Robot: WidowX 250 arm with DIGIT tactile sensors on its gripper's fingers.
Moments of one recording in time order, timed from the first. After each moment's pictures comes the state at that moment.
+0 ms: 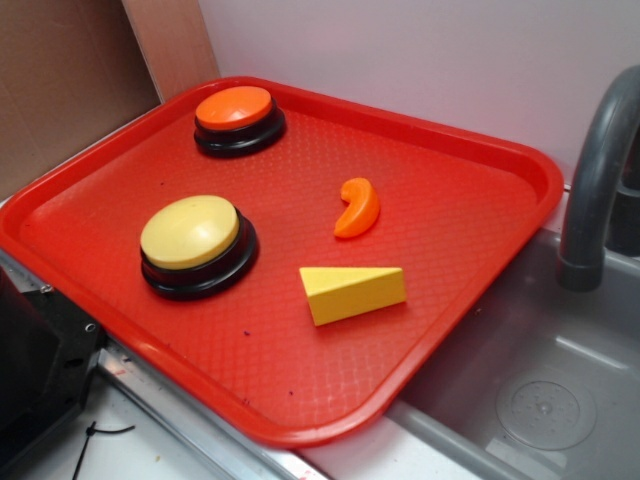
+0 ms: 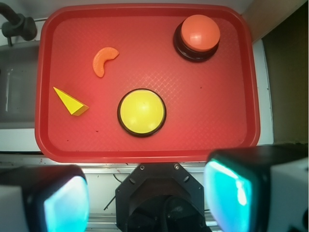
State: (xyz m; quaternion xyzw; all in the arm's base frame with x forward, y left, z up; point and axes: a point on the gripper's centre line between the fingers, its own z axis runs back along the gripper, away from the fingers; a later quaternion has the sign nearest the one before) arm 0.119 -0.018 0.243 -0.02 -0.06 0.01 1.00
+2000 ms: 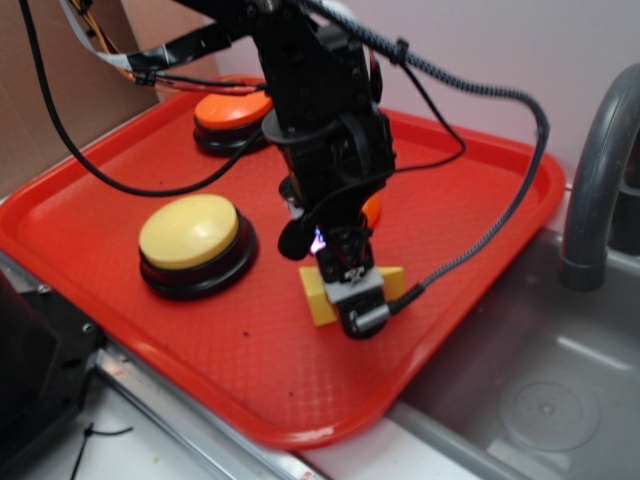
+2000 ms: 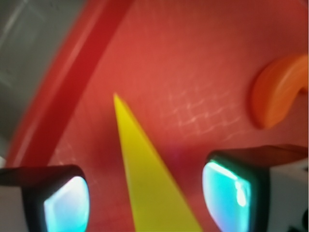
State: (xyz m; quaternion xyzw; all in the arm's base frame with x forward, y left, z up) arm 0.199 -0.146 0.040 -0.03 -0.03 -0.22 0.97
